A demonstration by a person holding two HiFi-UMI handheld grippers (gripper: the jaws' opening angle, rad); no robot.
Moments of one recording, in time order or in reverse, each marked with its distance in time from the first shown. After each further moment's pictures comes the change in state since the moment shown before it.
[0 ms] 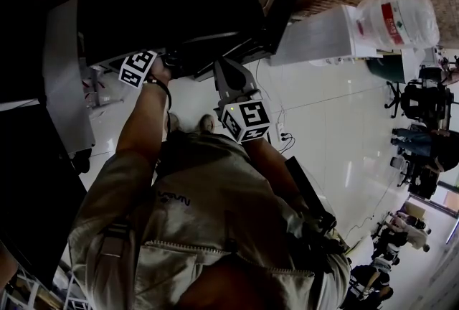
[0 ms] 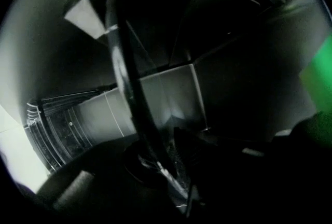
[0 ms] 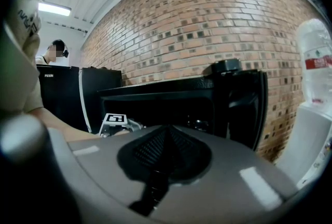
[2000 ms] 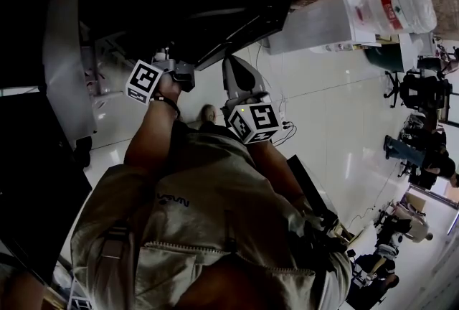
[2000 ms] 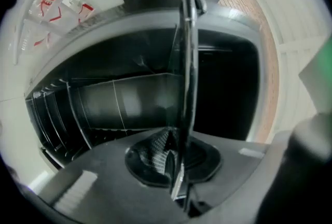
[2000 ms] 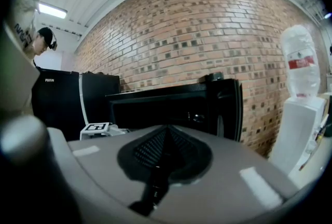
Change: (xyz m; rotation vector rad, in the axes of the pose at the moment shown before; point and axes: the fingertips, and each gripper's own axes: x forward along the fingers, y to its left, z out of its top) left arm -0.091 -0.028 -0.025 -0.167 0.002 -0.111; right arm -0.054 0.020 -0.008 0.053 -0.042 -0.081
